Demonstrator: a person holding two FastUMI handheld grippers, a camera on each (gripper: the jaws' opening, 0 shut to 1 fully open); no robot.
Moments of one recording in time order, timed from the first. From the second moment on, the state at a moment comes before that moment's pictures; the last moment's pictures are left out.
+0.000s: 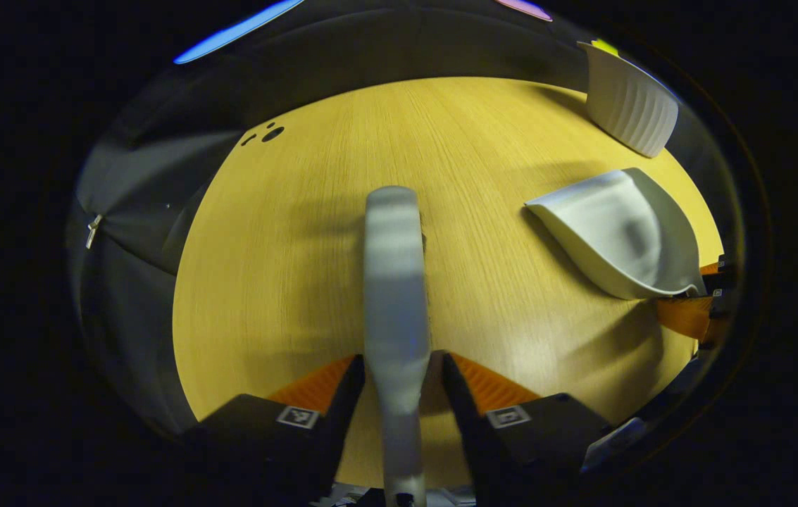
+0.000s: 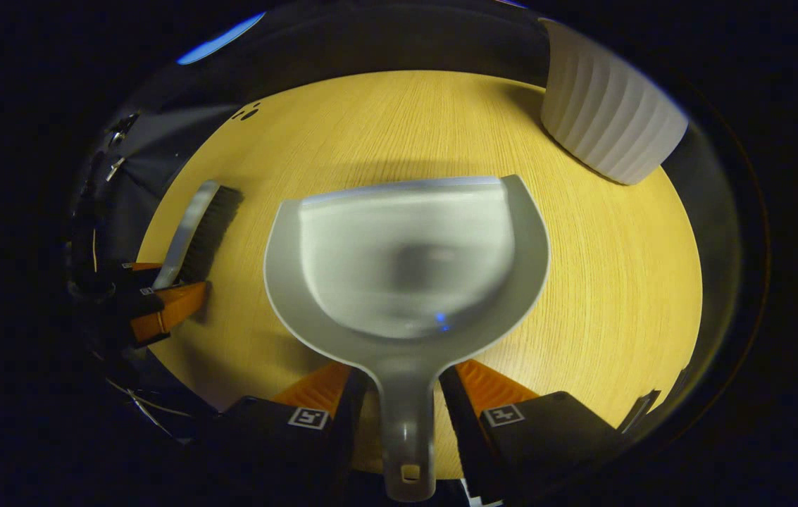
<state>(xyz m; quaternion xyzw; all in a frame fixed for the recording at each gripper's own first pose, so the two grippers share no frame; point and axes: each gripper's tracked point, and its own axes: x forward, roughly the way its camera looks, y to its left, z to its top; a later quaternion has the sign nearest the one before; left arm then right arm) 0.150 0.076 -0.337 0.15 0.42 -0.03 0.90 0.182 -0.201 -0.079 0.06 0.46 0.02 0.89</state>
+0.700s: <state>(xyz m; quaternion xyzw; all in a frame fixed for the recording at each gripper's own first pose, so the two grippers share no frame) 0.080 0.050 -0.236 0.04 0.24 -0.06 0.97 0.168 -0.211 0.061 -0.03 0.21 -0.02 0.98</state>
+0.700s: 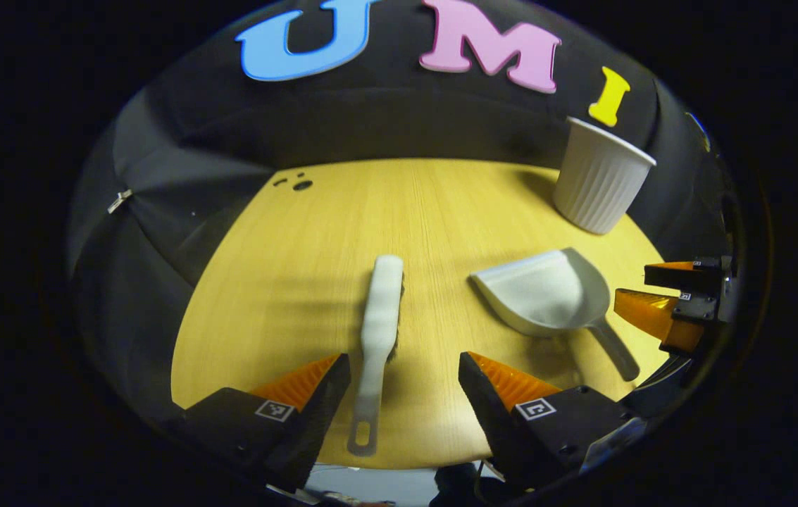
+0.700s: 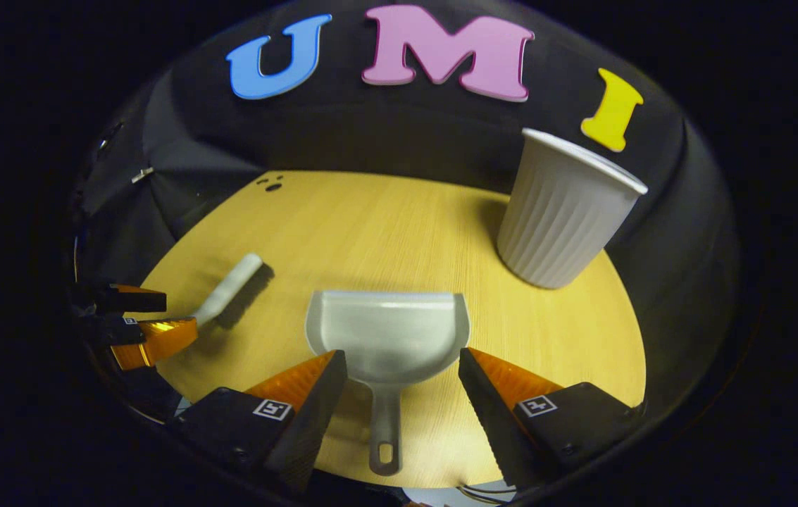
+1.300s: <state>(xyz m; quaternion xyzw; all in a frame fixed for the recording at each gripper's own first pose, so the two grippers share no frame) -0.033 0.060 -0.134 0.06 0.04 -0.04 1.00 0.083 -0.164 0.168 -0.02 0.07 0.01 1.00</state>
